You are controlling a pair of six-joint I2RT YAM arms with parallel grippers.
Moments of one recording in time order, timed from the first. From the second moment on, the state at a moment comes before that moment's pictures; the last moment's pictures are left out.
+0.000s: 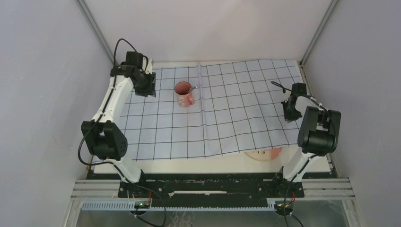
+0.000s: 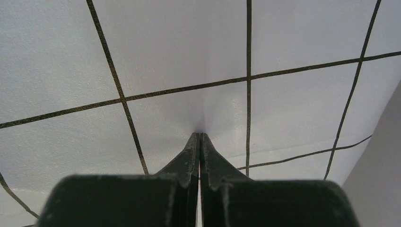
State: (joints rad) left arm -0.09 1.71 1.69 -1.03 0.06 -0.02; right arm -0.24 1.78 1.08 -0.51 0.07 -0.28
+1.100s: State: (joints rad) left arm -0.08 1.61 1.56 -1.01 0.09 0.01; right arm -0.35 1.57 0.83 -0.53 0.10 -0.51
